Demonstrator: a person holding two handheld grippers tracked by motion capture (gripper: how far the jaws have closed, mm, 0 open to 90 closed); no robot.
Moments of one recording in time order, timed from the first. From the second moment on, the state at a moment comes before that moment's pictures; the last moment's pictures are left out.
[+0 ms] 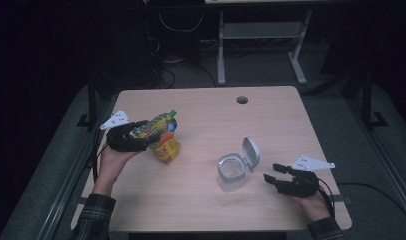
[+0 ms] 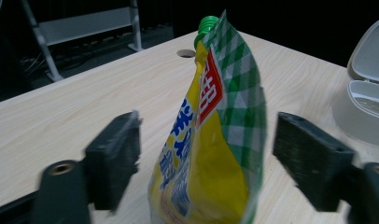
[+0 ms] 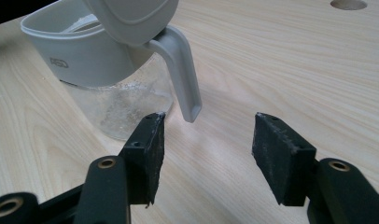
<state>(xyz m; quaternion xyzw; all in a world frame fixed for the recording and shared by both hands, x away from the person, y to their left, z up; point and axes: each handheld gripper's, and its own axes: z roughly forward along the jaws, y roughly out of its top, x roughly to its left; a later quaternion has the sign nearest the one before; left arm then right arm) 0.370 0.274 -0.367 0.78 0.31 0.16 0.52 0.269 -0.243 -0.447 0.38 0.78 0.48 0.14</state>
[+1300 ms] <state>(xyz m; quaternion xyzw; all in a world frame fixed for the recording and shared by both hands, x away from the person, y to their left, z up) 0.368 0.275 -0.362 0.79 0.29 0.12 0.52 0.268 -0.241 -0.448 0.38 0.78 0.47 0.14</state>
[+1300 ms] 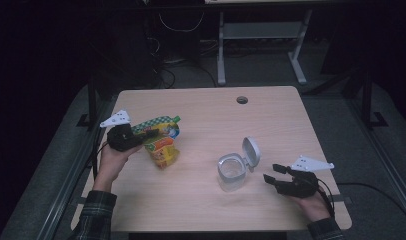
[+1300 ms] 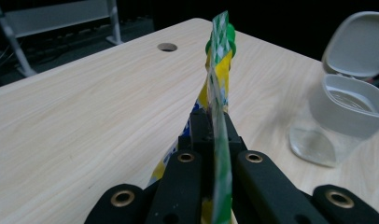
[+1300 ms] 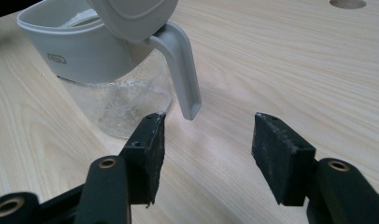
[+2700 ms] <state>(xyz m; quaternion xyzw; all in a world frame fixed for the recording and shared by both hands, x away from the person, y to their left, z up) 0.333 0.268 -0.313 0.79 0.26 0.08 0.55 0.230 -0.206 -0.417 0.30 0.80 0.50 0.11</state>
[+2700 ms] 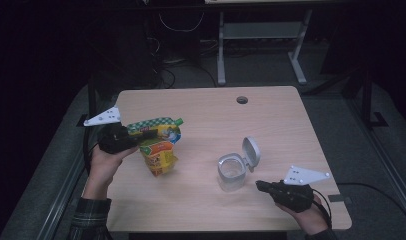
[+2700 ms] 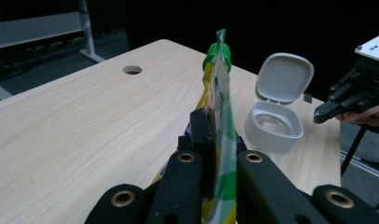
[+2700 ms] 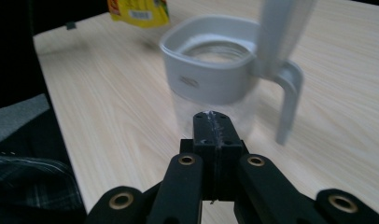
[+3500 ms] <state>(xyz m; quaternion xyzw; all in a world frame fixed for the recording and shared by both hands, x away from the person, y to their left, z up) 0.318 0.259 -0.294 0.78 0.23 0.06 0.57 0.254 -0.123 -0.385 0.27 0.80 0.52 0.12</state>
